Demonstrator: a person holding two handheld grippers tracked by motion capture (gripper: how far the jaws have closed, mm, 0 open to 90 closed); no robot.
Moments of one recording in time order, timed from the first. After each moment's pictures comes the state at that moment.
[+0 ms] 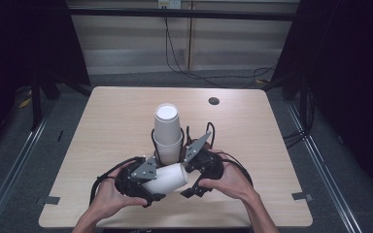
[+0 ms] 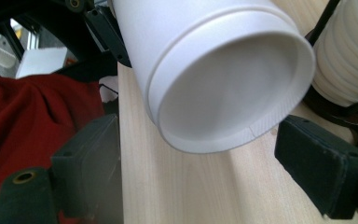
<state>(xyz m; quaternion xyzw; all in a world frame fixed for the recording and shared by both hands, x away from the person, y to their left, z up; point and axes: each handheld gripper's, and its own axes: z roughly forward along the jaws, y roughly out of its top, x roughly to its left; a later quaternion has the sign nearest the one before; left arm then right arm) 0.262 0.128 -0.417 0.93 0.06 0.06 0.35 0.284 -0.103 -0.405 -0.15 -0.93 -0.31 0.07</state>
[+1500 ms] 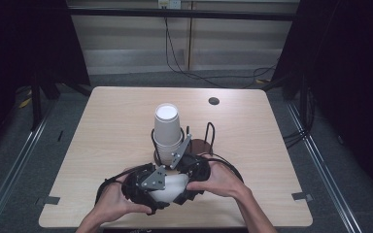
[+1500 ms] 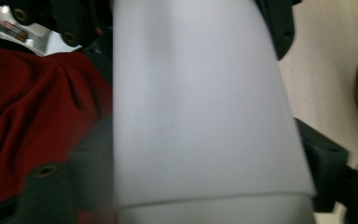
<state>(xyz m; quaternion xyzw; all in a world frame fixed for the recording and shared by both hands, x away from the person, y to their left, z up) 0.249 0.110 -0.419 0.95 0.00 0.06 0.32 0.288 -0.070 -0.414 -0.10 -0.95 -0.26 0.14</state>
